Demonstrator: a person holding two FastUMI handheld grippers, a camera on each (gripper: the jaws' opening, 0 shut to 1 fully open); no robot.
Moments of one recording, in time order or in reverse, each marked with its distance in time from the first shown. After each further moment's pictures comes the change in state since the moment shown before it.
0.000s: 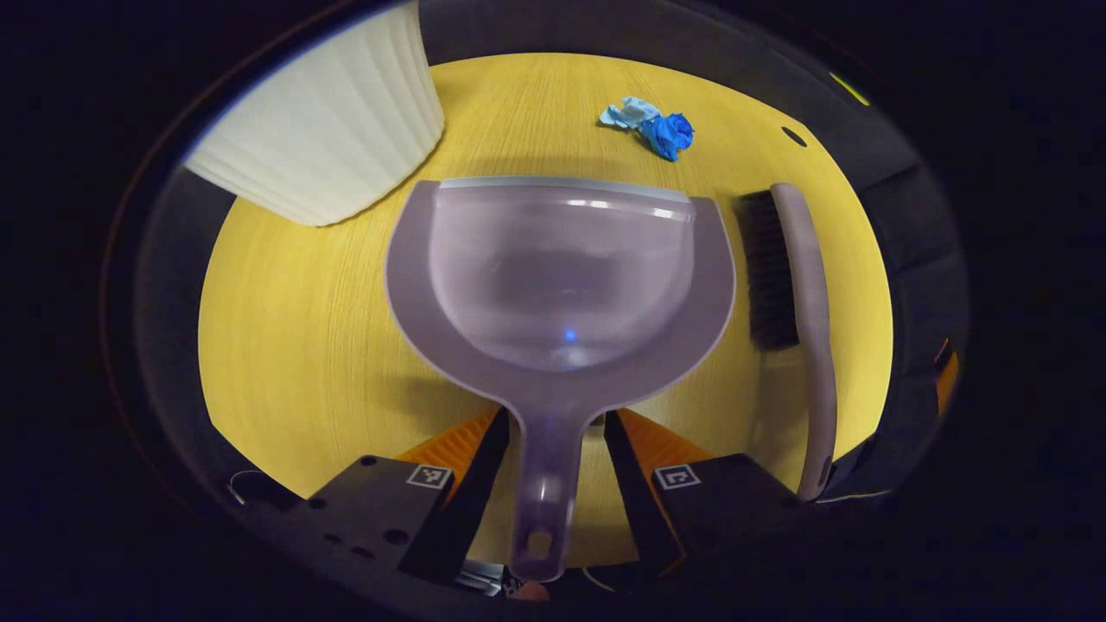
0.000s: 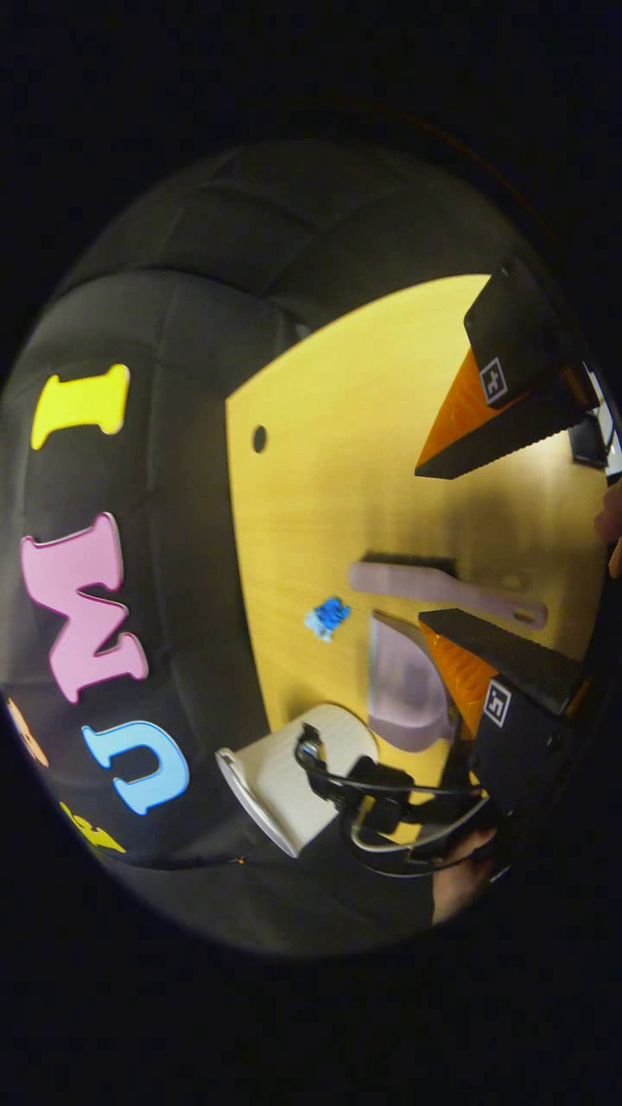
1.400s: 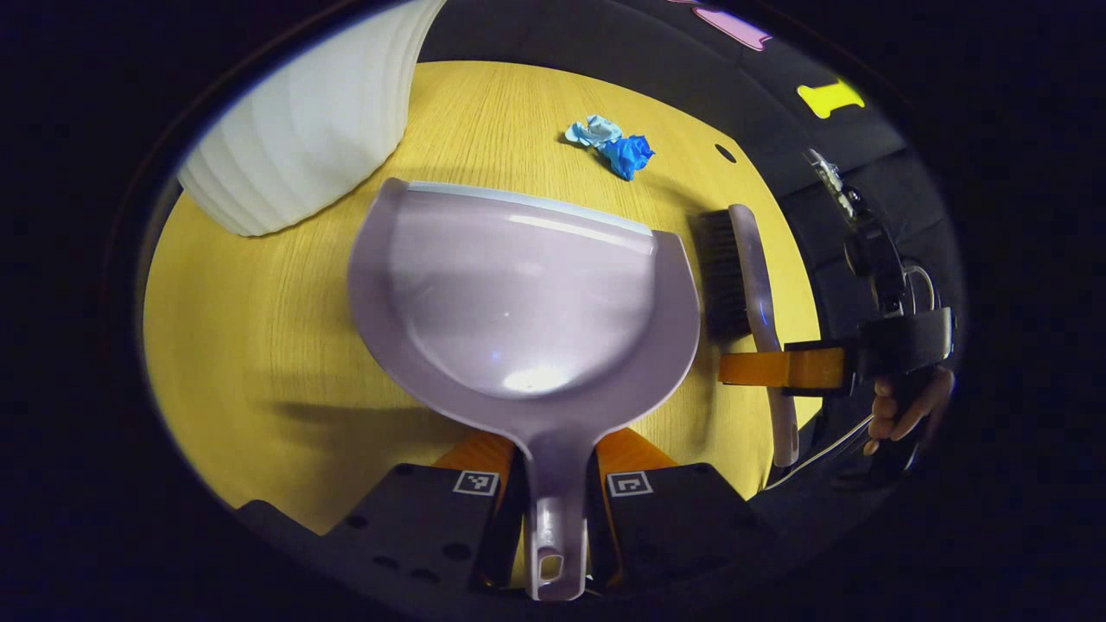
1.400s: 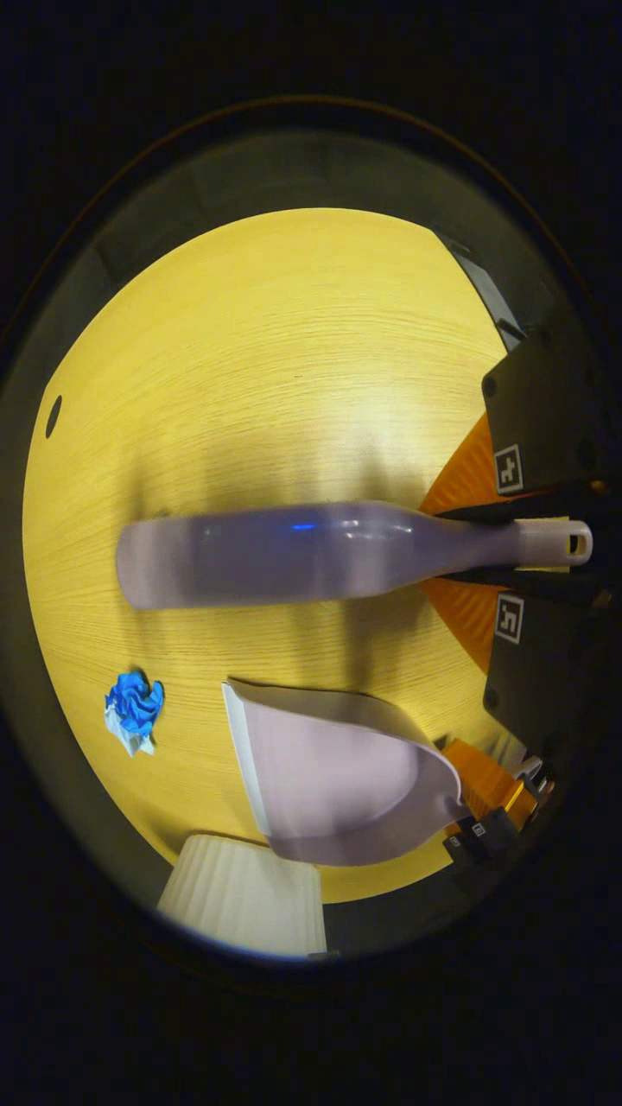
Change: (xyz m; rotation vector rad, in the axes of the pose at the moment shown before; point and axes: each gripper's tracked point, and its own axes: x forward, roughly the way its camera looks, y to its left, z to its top) left arm 0.006 0.010 0.006 0.079 -0.096 -0.351; right arm 0.127 0.017 -0.084 0.143 0.678 -0.242
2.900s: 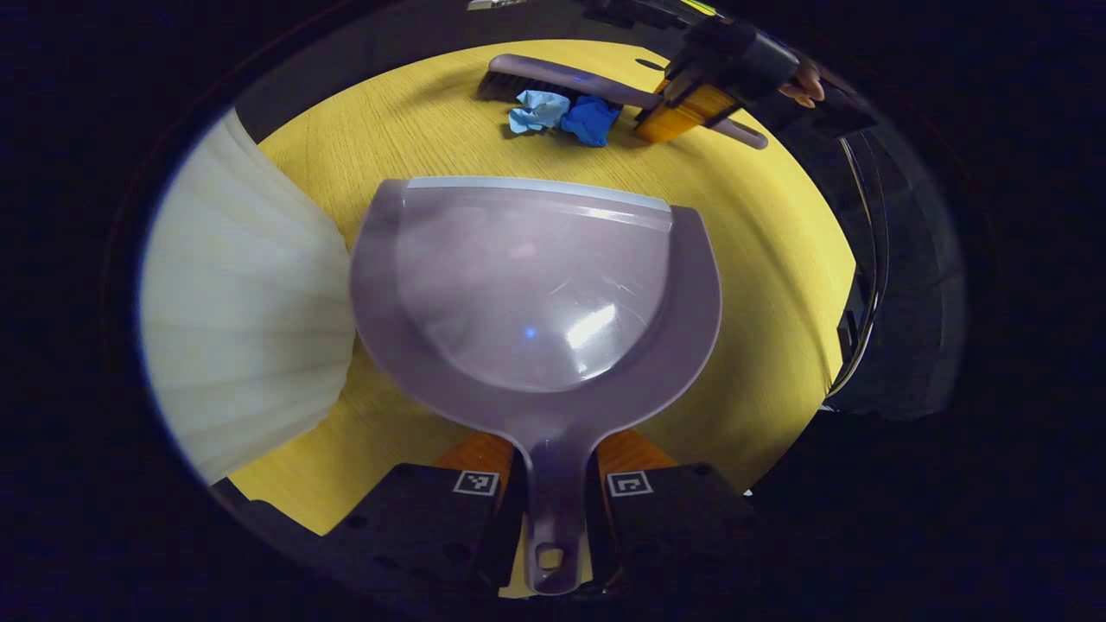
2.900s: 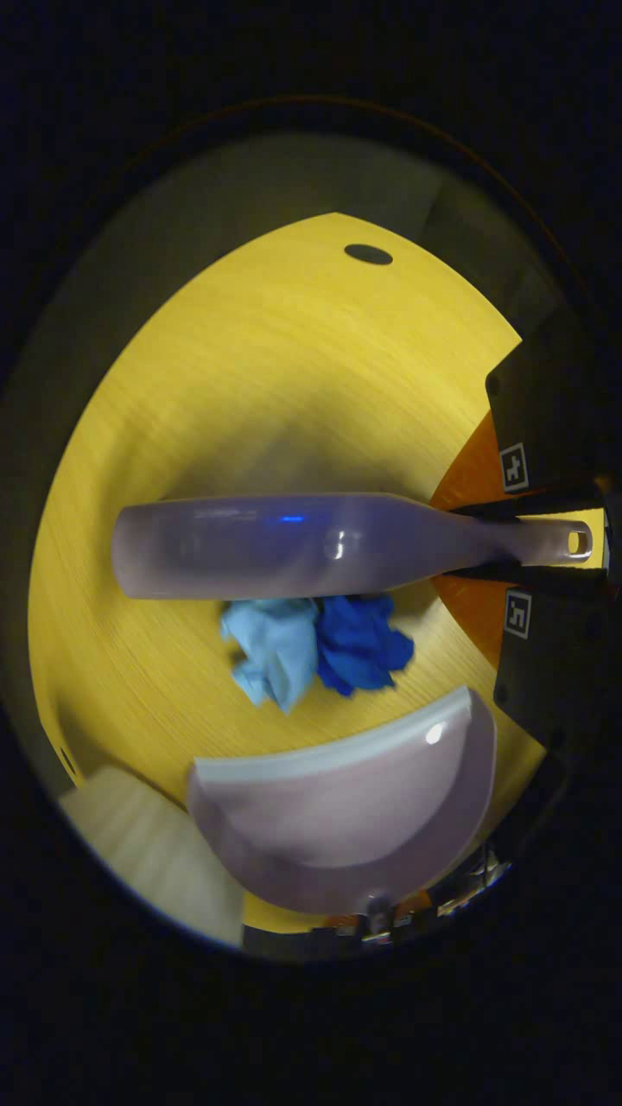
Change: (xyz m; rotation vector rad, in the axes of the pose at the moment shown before) left arm -0.028 0.074 0.062 0.492 0.269 0.109; right arm 0.006 0.067 0.169 -0.901 0.074 -0.062
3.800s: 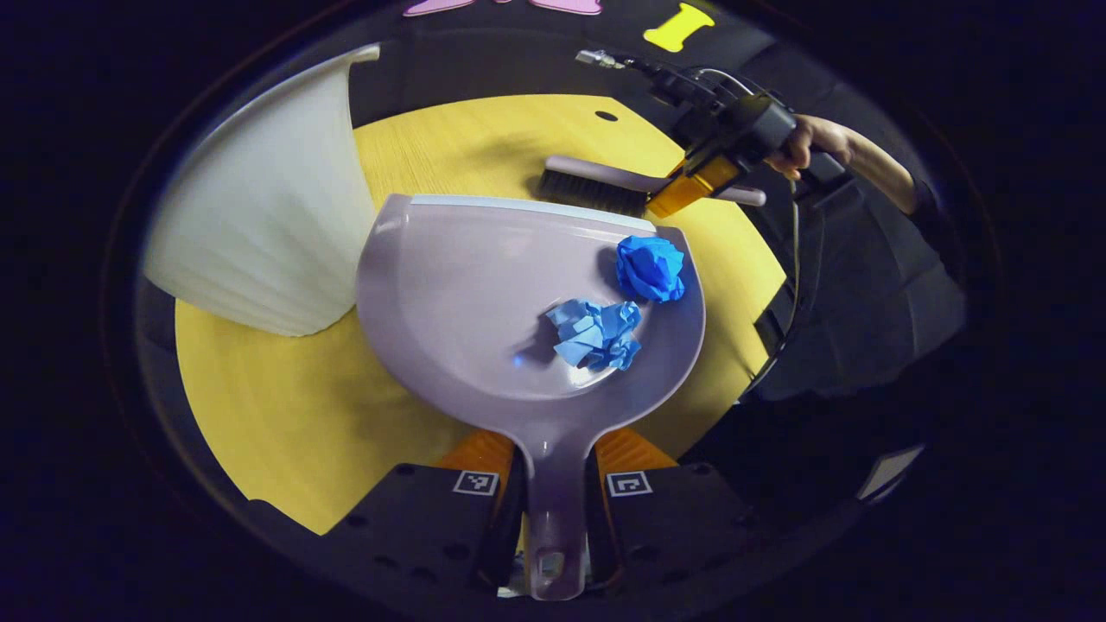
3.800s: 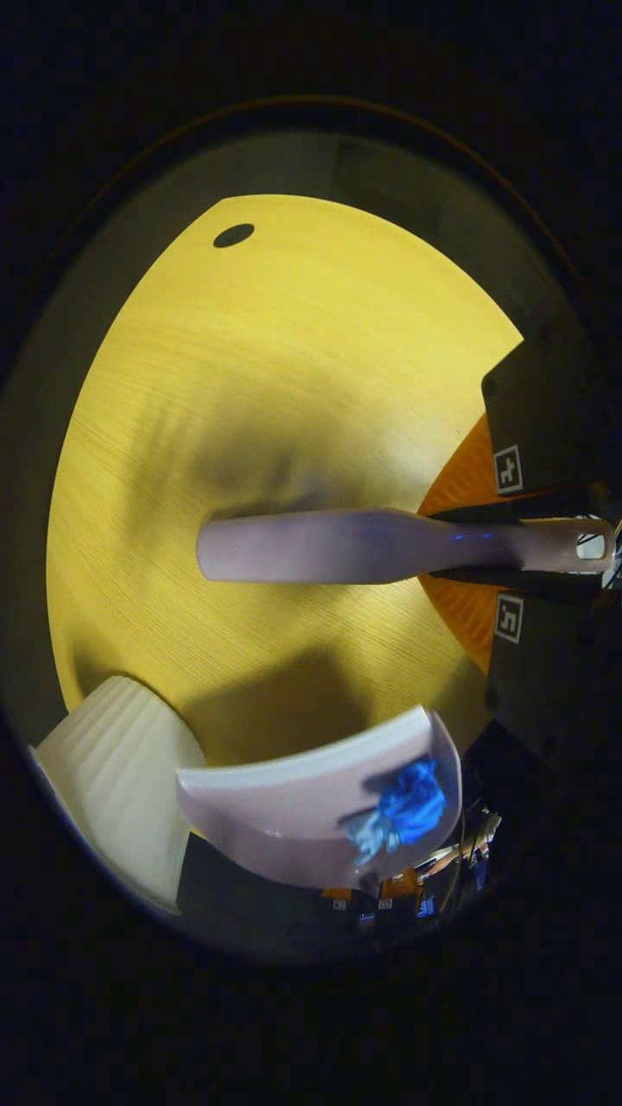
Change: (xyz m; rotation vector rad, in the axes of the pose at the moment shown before) left arm -0.059 -0.007 -0.017 -0.012 -0.226 -0.037; right arm 0.019 -0.035 -0.015 0.279 -0.114 0.153
